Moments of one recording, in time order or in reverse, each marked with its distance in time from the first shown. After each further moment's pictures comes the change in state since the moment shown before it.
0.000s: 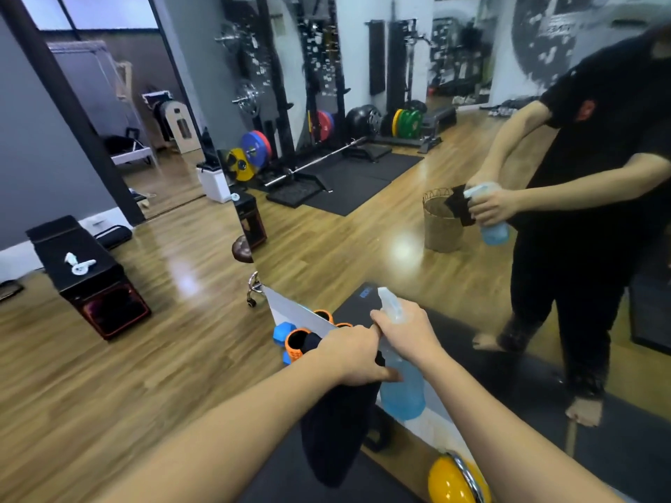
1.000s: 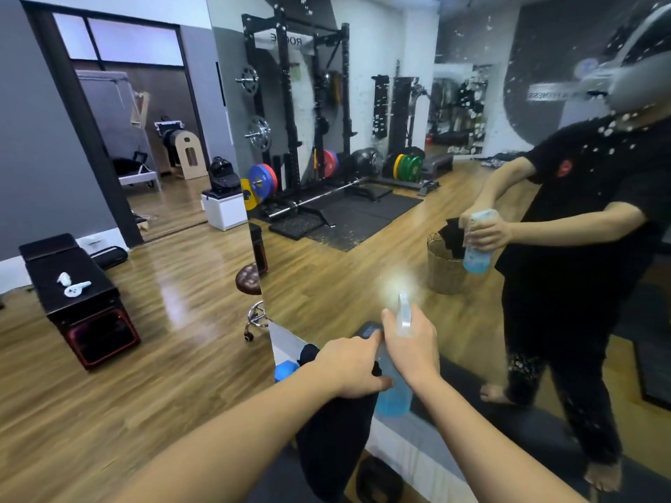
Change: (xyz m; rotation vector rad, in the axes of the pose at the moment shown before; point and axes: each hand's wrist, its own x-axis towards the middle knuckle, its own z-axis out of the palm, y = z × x) left_hand 0.011 -0.099 -0.030 -0.045 0.150 0.057; right_hand 0.037 -0.073 0.060 0.076 0.381 -0.045
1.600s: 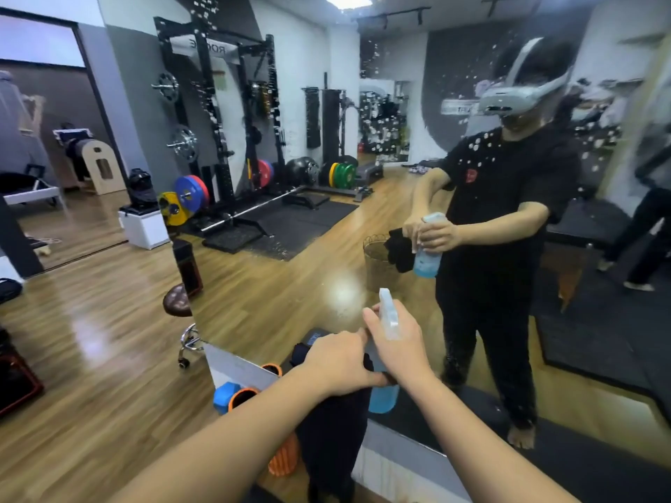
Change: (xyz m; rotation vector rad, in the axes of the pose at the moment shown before) left_hand 0.033 0.097 -0.008 -0.056 0.098 0.149; right_hand 0.011 0.034 -0.098 0.038 0.077 -0.104
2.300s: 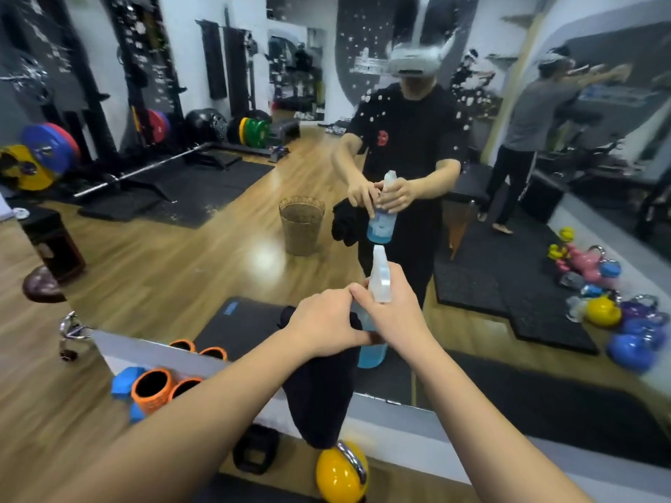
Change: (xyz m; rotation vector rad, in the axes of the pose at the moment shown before) left_hand 0.032 0.111 0.023 -0.245 -0.001 0.238; right_hand -0.030 0.030 -0.136 -0.122 0.079 0.080
